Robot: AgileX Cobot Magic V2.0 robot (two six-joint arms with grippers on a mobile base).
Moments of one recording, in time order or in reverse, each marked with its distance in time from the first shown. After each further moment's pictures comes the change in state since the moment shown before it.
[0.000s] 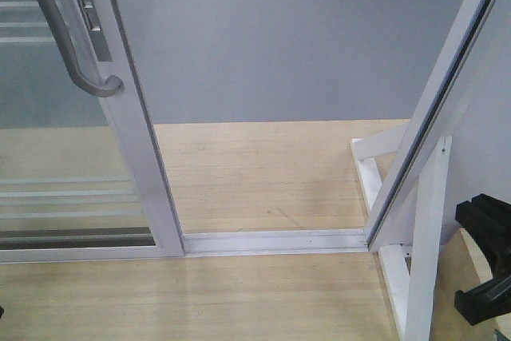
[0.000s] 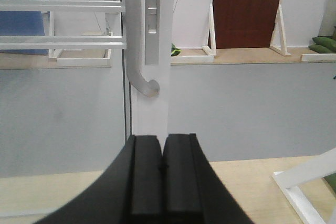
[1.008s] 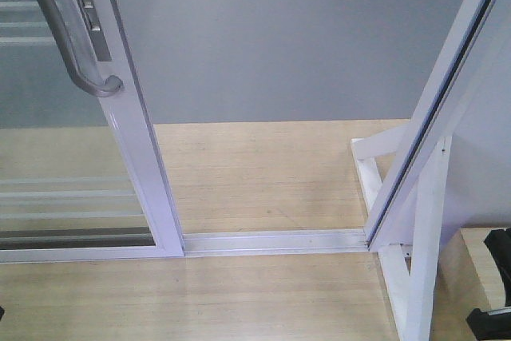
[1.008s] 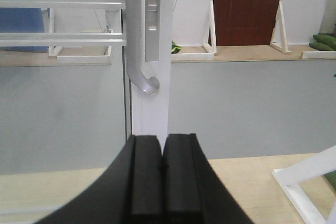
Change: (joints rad) left arm 0.000 0.000 0.000 0.000 0.009 0.000; right arm -0.136 -0.367 0.270 -0.102 -0.084 0.293
